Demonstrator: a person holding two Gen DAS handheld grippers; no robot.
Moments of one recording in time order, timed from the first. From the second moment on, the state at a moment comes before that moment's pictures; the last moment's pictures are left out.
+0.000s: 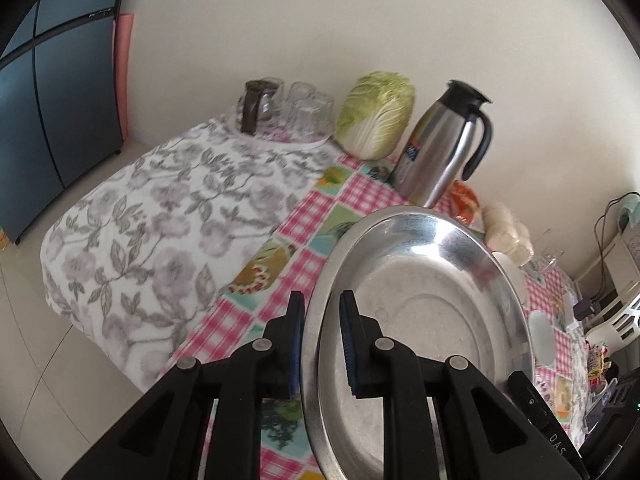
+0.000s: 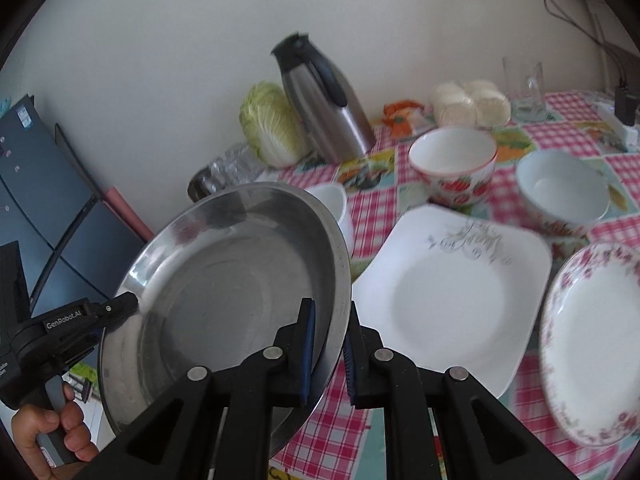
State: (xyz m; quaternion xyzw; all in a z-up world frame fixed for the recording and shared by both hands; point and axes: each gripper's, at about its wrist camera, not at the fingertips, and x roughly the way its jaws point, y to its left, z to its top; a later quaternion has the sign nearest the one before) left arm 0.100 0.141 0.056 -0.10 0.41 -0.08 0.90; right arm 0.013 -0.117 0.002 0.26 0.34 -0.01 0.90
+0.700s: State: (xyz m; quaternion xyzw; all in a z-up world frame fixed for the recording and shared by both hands) left arm 0.088 -0.003 0.099 -0.08 0.38 -0.18 0.90; right arm -0.054 -0.239 0.050 0.31 0.21 -0.12 0.92
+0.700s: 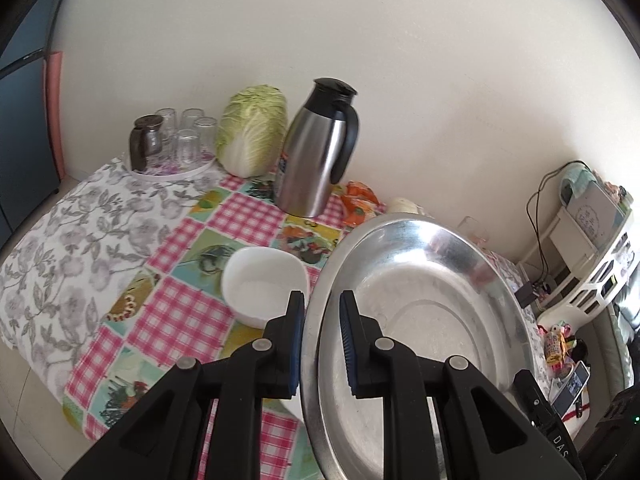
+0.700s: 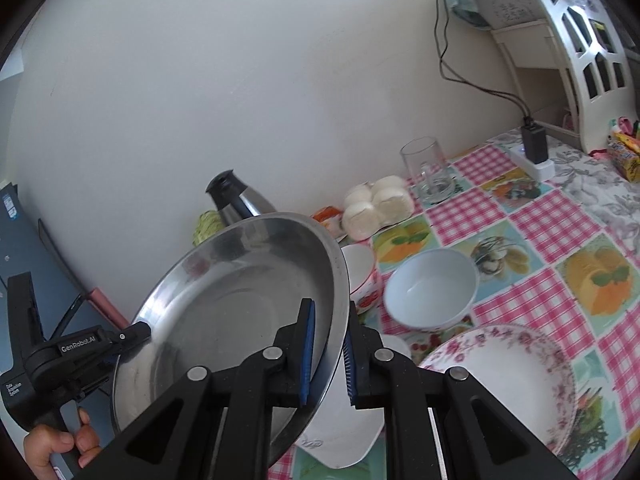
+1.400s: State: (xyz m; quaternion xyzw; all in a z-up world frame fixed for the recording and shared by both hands) left arm 0.095 -0.063 0.054 -0.08 0.43 -0.22 0.87; right arm -0.078 -0.294 0.027 0.32 0.24 -0.19 0.90
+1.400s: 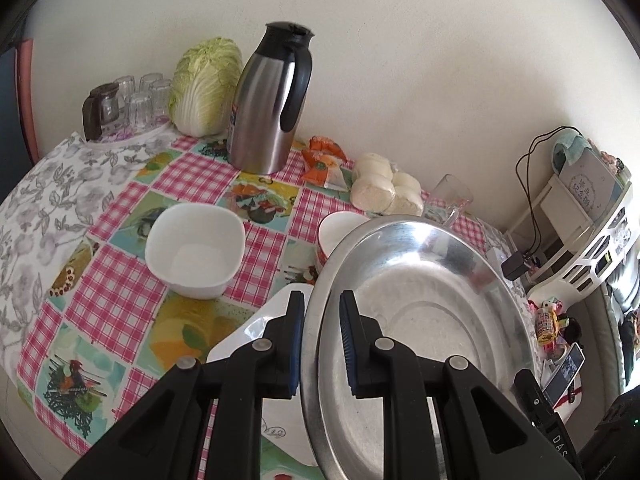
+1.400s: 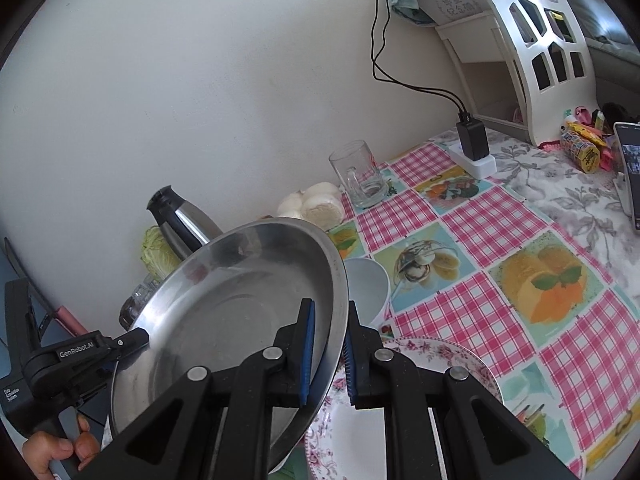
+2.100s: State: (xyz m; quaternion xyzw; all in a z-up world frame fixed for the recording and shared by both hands) left arm 0.123 -0.018 -0.011 -0.11 0.50 -0.14 0.85; right arm -0.038 -0.254 -0.013 0.27 0.34 -0.15 0.89
